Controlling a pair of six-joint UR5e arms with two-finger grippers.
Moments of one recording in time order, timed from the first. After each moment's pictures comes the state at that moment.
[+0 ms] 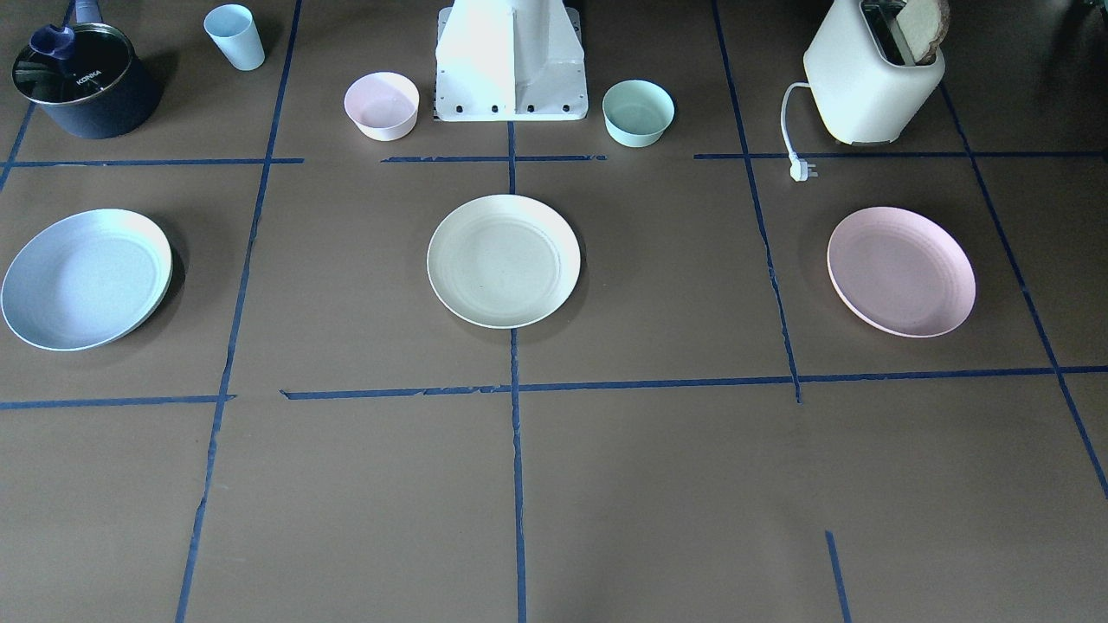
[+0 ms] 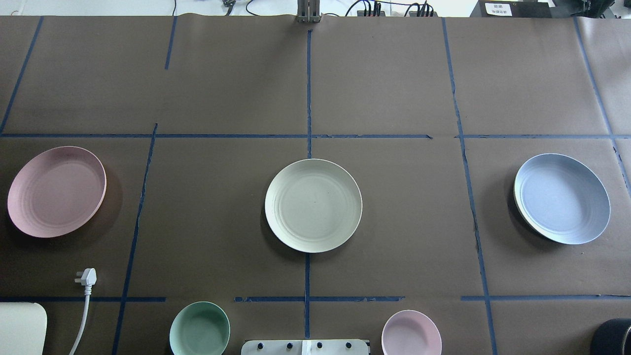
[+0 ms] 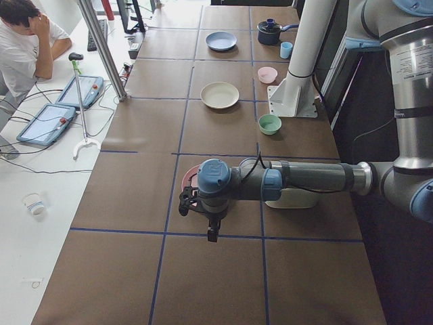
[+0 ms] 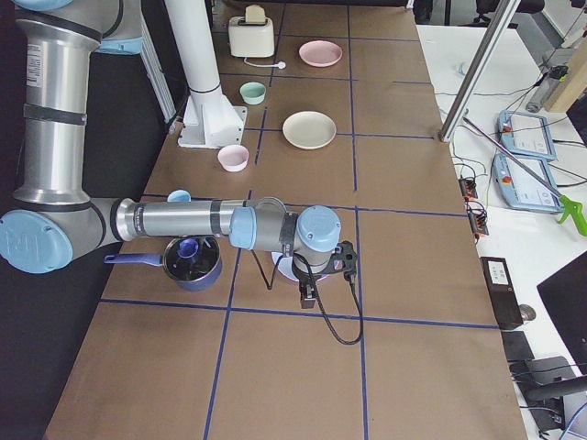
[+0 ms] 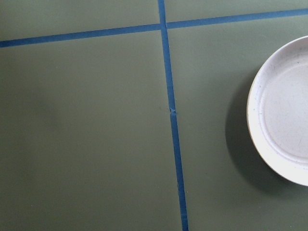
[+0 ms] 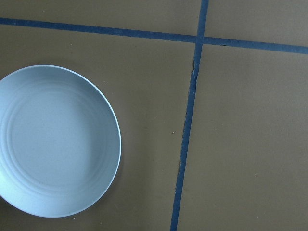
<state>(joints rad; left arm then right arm) -1.52 -1.35 -1.81 -1.58 -2.40 0.03 1.56 -1.71 1.78 -1.72 2.42 -0.17</state>
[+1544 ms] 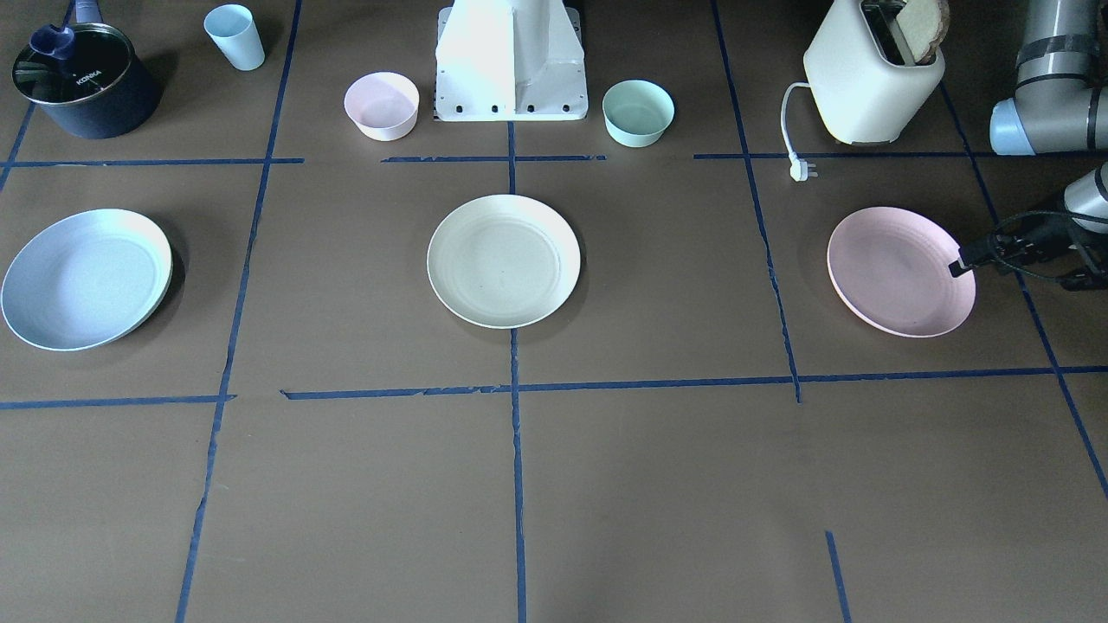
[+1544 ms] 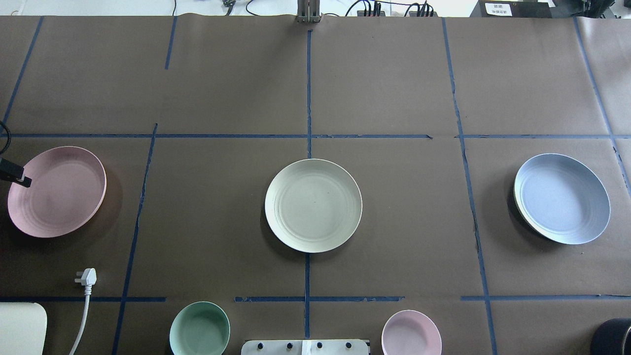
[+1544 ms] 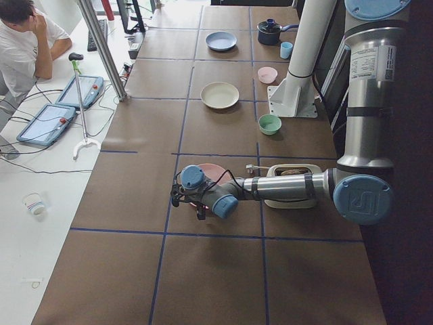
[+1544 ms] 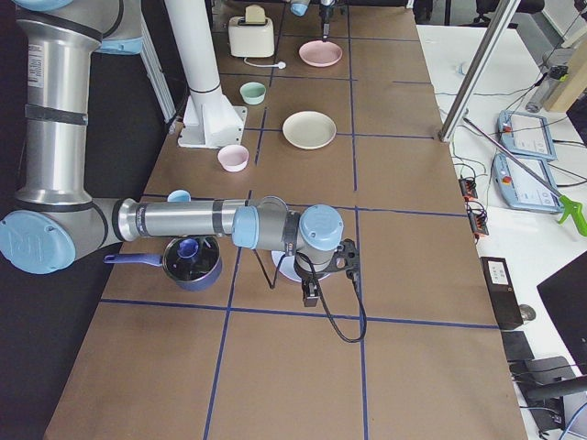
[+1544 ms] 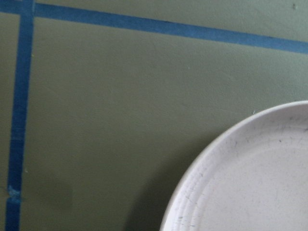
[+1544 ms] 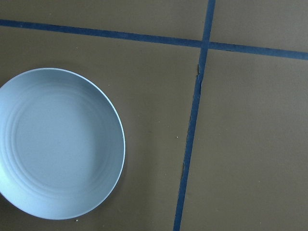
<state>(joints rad) -1.13 -1.54 -1.40 -2.26 -2.41 -0.72 1.55 -1.70 1.77 -1.72 2.43 -0.18</state>
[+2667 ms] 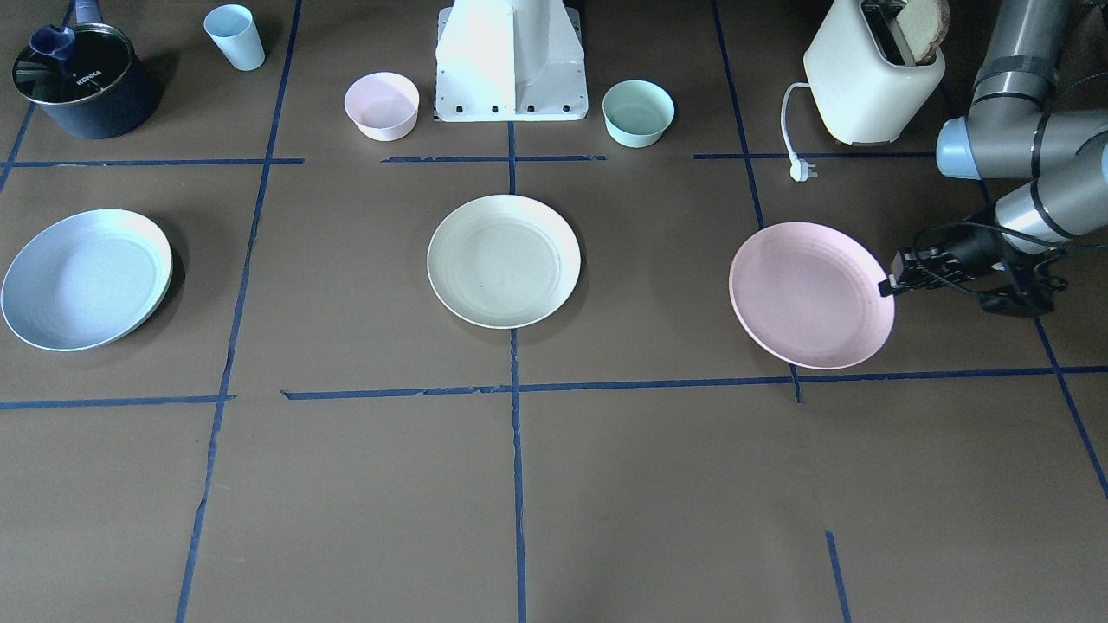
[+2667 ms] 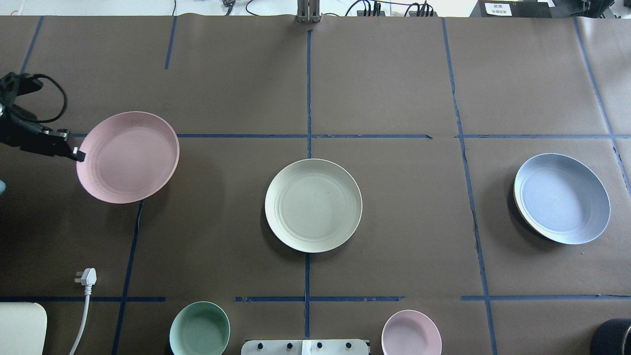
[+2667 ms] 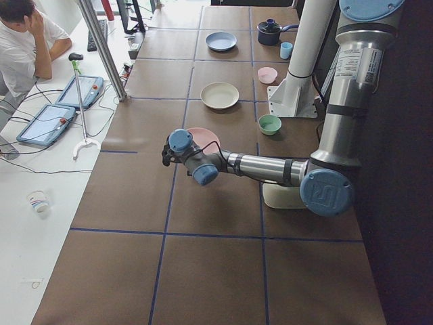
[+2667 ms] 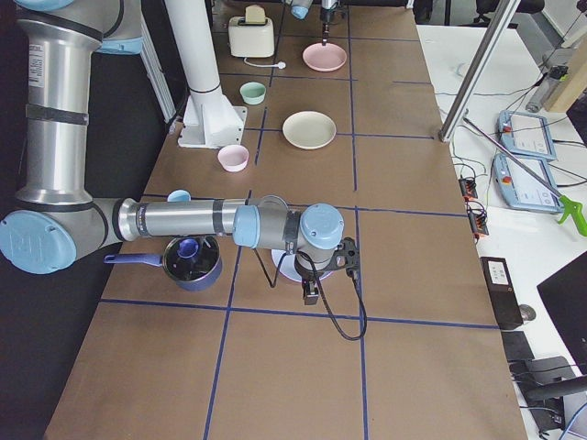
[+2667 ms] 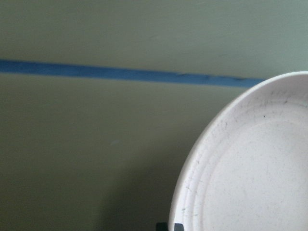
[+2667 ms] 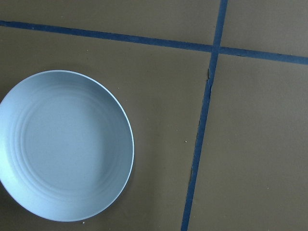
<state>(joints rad) -1.04 -1.76 -1.50 -2.28 -2.53 -0.92 1.54 -1.70 1.78 -1.69 2.45 -0.17</state>
